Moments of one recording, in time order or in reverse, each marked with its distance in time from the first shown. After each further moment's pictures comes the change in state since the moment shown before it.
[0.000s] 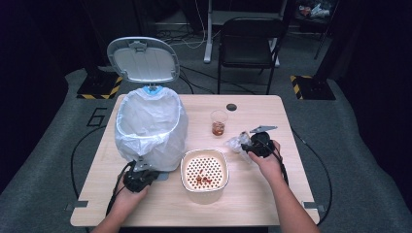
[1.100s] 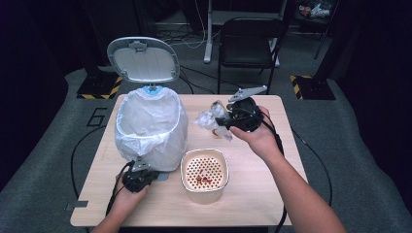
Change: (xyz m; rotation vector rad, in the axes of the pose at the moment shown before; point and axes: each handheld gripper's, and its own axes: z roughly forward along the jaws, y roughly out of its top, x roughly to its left) left arm 0.003 -0.002 0.000 -0.024 -0.024 -0.026; right arm 0.095 0.138 -0.116 -0.116 0.210 -0.228
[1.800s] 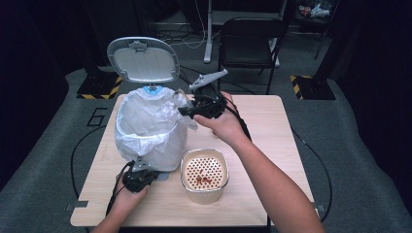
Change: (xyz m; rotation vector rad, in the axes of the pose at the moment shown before) left arm 0.000 0.001 0.000 0.003 0.017 0.021; right arm 0.041 0.068 0.049 -0.066 0.149 -0.095
